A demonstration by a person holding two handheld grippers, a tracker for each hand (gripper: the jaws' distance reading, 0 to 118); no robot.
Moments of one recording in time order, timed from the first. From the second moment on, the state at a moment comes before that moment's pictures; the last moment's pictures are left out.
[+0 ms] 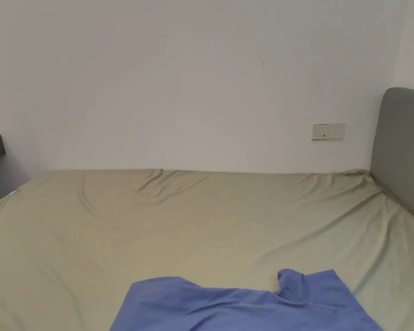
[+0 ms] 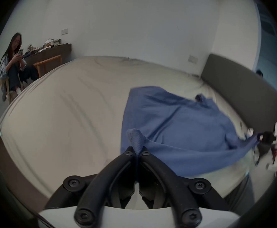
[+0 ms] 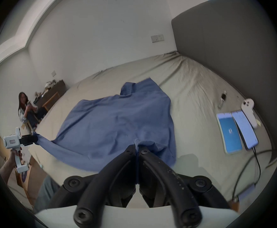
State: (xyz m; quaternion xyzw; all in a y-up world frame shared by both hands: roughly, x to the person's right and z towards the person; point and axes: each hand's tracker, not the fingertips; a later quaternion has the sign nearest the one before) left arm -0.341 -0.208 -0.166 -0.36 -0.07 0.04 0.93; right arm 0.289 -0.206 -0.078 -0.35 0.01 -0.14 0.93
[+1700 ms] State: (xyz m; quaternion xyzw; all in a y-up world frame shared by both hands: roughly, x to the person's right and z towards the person) left arm -0.373 -0.272 -0.160 -0.50 -0.05 0.10 0.86; right arm 0.269 -0.080 -0.032 -0.15 -0.05 -0.12 0.98
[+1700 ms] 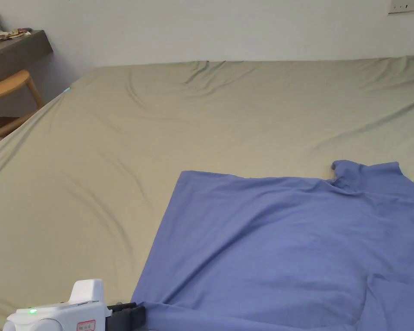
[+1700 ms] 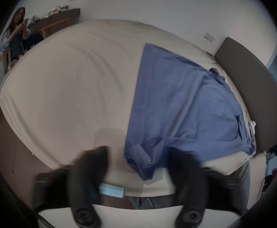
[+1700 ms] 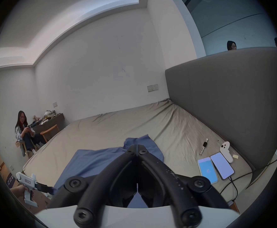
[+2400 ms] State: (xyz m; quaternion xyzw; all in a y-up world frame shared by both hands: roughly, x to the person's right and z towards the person) left arm -0.321 -0.187 -0.096 -0.36 -0.05 0.07 0.93; right arm 0.280 -0.293 -0.037 -0.43 0.05 -0.03 0.90
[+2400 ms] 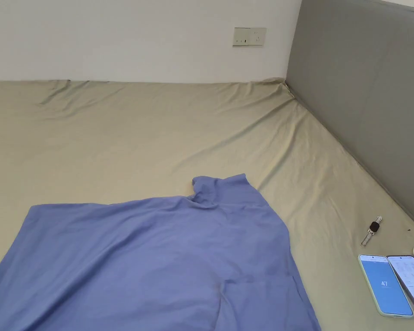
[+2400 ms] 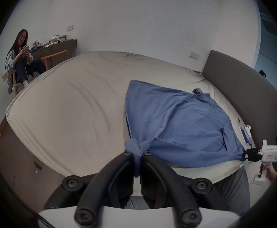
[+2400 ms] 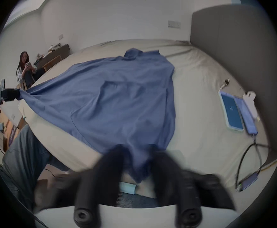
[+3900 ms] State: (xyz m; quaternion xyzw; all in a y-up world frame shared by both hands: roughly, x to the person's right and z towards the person) left arm -0.277 -0.054 -0.250 -0.05 -0.01 0.03 1.00; right arm 0.289 -0.067 -0.236 -0.11 -0.02 -0.08 0.99
